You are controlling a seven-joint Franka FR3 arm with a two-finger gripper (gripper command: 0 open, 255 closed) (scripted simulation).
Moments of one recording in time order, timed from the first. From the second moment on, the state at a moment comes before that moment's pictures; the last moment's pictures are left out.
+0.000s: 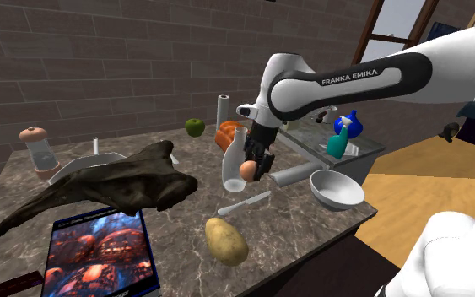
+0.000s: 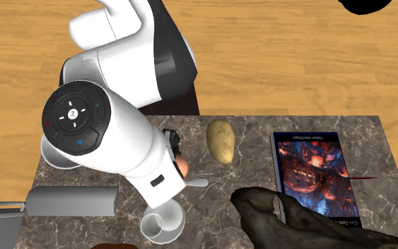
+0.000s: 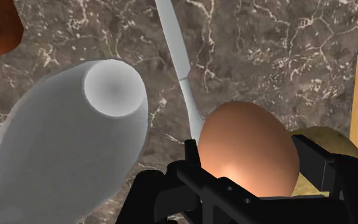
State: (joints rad) arm 0.20 -0.22 0.01 -2.24 0.17 2.05 -1.07
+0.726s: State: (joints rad) arm 0.08 -0.15 -0.16 -2.16 0.14 2.00 -1.34
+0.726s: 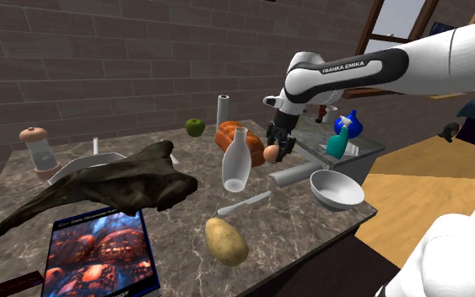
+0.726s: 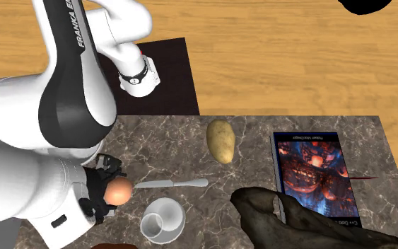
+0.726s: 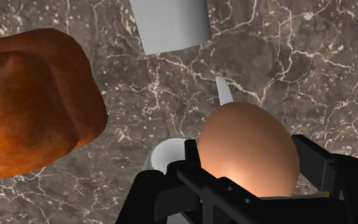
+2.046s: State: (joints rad) arm -0.16 0.28 -0.37 -1.62 0.24 1.80 -1.79
